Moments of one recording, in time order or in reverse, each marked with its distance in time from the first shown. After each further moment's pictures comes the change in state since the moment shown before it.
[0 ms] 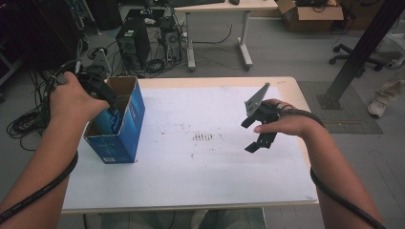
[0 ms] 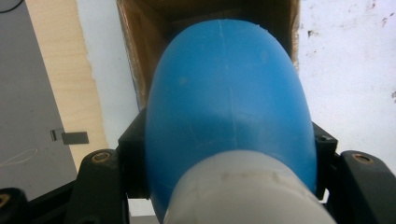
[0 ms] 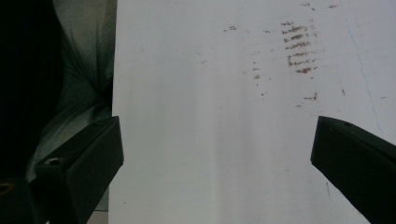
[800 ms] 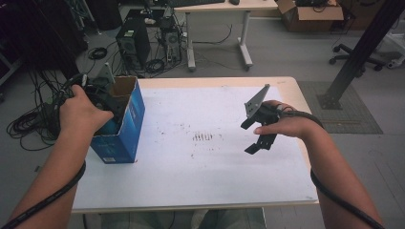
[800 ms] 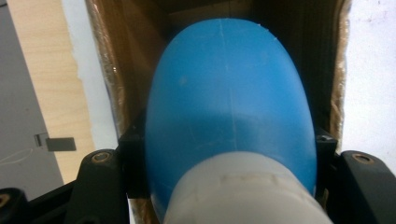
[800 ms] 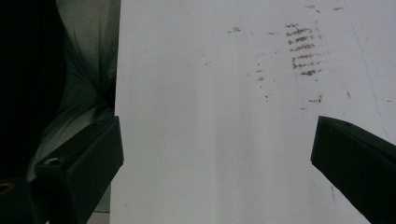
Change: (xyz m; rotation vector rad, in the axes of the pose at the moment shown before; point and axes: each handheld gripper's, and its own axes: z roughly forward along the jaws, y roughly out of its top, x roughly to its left) left arm -0.001 -0.002 0.038 0.007 0.001 -0.014; right arm 0.002 0.000 0.002 -0.008 0.005 -0.010
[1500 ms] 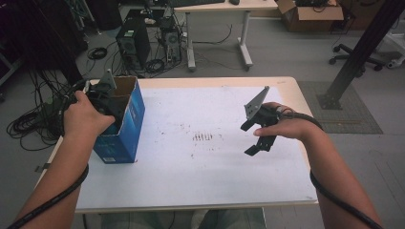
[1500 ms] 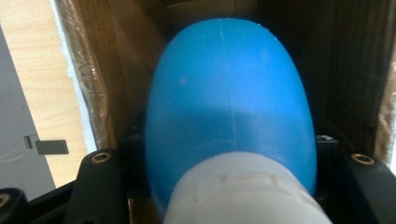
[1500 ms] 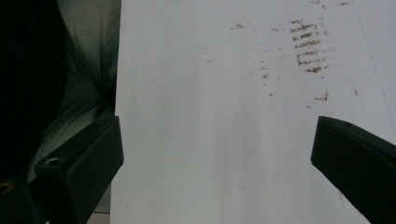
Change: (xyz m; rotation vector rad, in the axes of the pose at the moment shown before) left arm 0.002 0.000 0.020 0.018 0.001 -0.002; right arm -0.001 -0.004 0.005 0.002 0.010 0.005
